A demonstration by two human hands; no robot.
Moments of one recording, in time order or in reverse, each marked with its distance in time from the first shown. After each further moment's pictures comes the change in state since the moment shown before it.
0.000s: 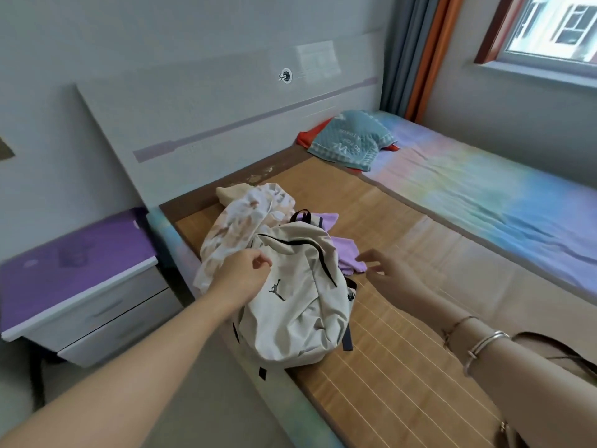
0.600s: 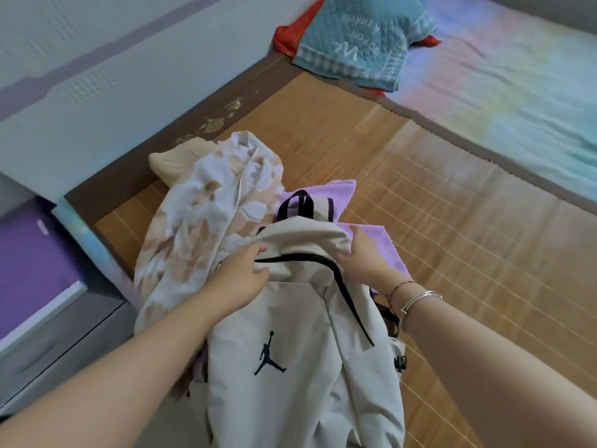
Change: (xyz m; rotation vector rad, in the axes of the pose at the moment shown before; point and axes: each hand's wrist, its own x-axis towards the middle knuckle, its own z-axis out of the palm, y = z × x) left_hand 0.339 -0.098 0.125 0.257 -0.314 -0.088; right_hand 0.364 0.122 0.132 -0.021 -0.117 0.288
